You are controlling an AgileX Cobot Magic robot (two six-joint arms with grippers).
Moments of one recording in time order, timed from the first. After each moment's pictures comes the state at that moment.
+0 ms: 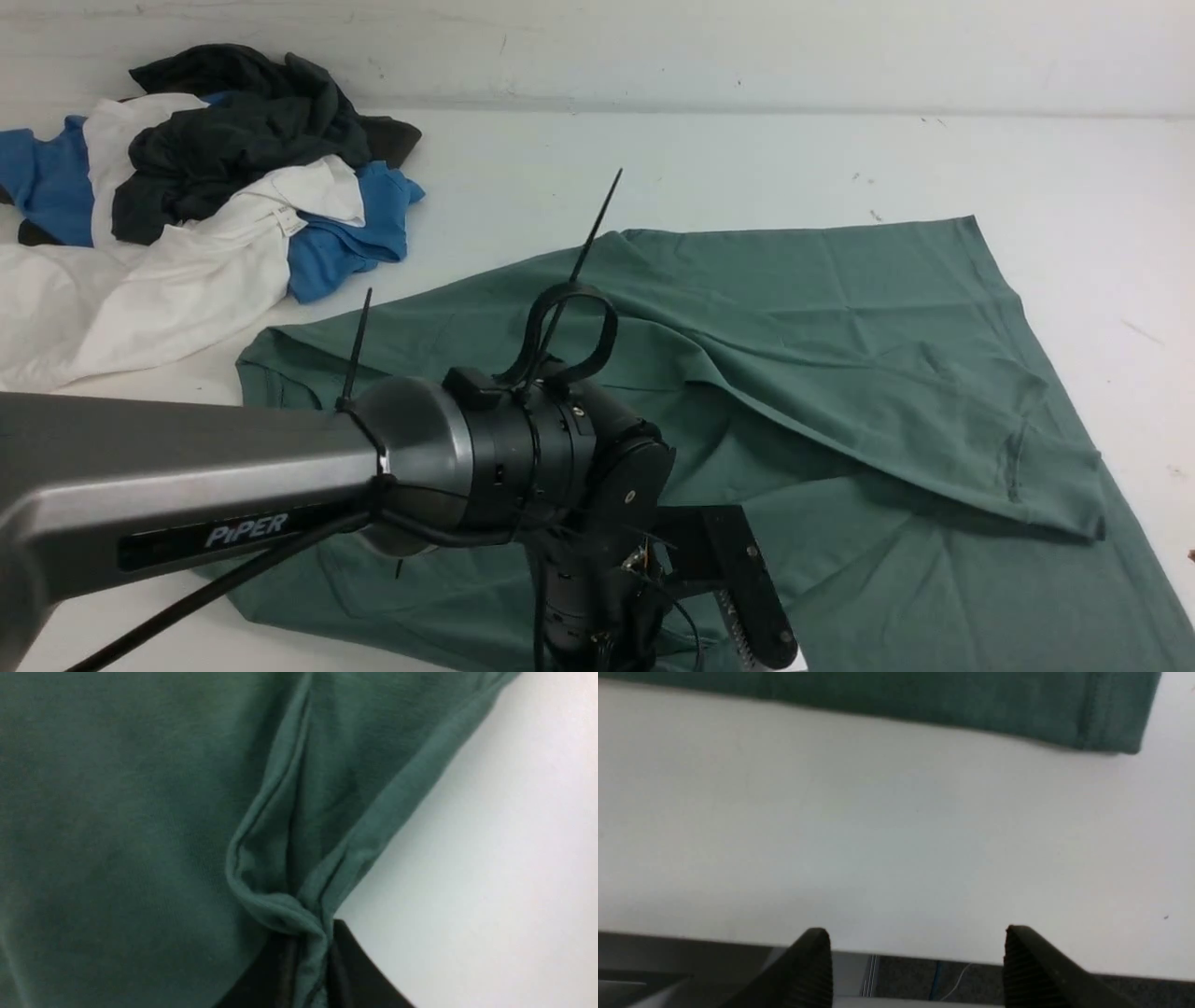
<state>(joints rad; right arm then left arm) 0.30 1.03 -0.53 -0.05 1.19 0.20 -0.84 1.85 -1.15 -0.08 0.87 0.52</state>
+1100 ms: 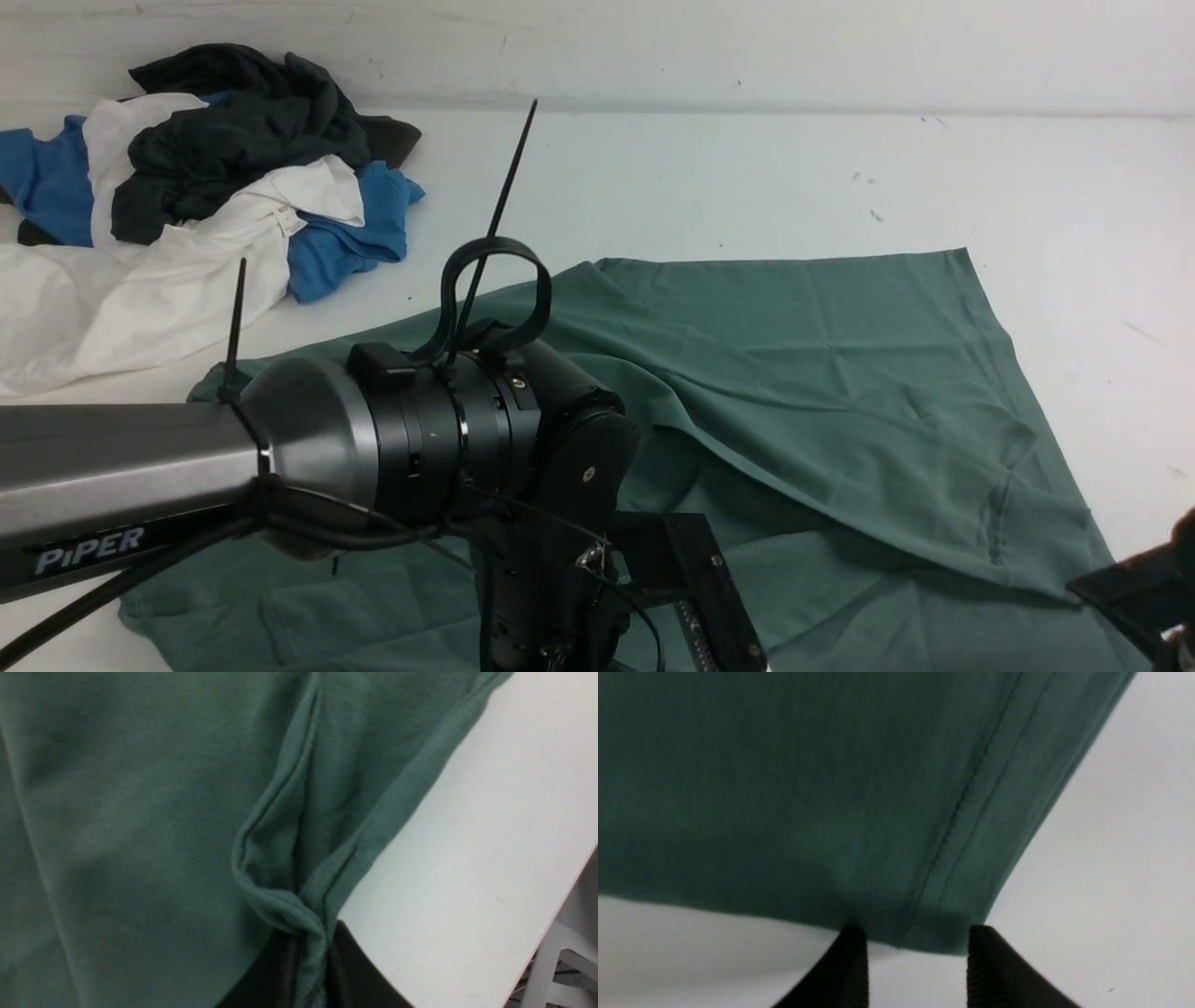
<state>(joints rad) 0.31 1.47 -0.59 -0.21 1.08 0.15 -0.84 1.74 -1.11 -0.09 1.02 0.49</state>
